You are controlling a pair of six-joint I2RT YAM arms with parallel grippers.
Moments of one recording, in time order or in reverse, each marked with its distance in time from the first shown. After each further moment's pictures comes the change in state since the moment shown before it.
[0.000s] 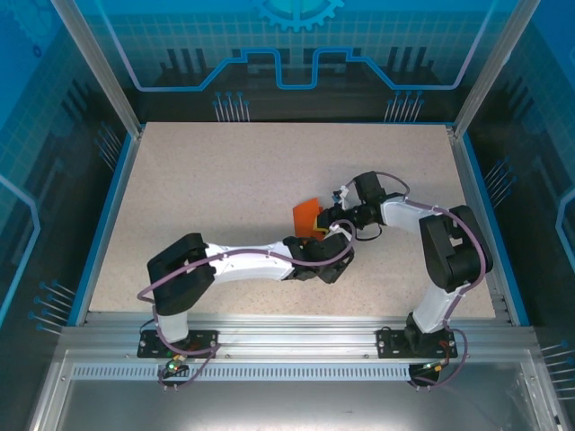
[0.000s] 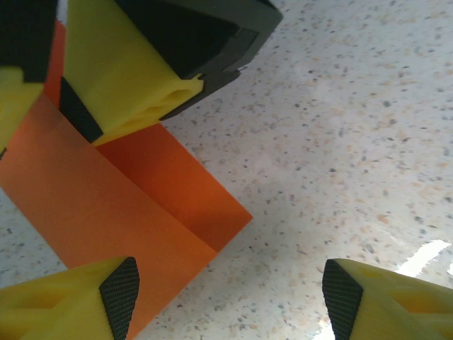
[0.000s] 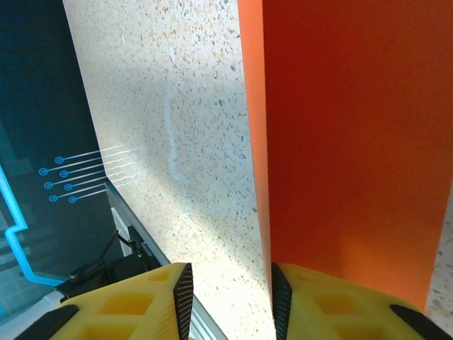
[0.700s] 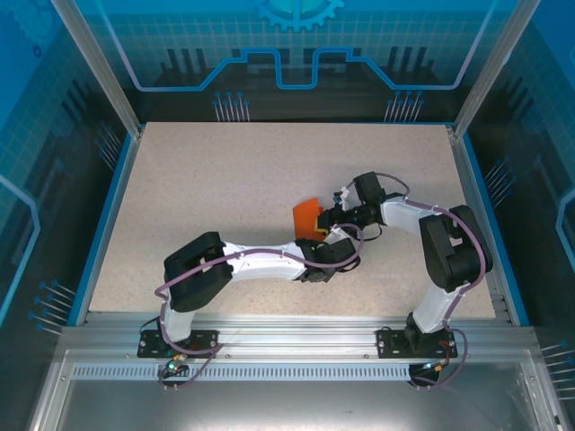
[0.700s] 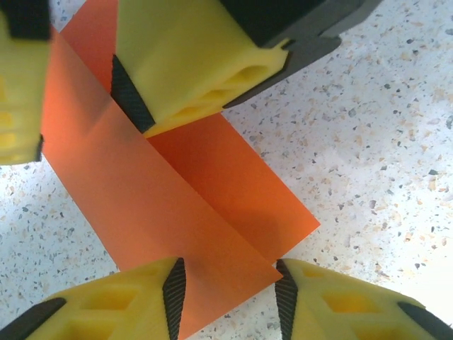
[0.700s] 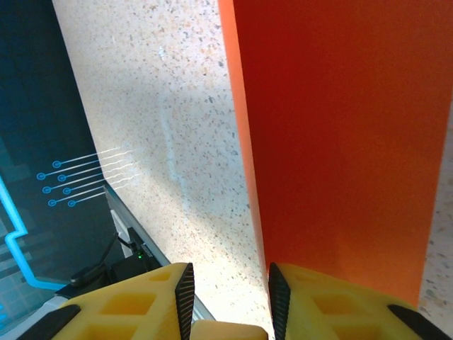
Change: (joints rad) left arm -0.010 0.090 0.061 -0.092 -0.141 -0.031; right arm 0.000 0.002 0.000 -0.021 0.015 0.012
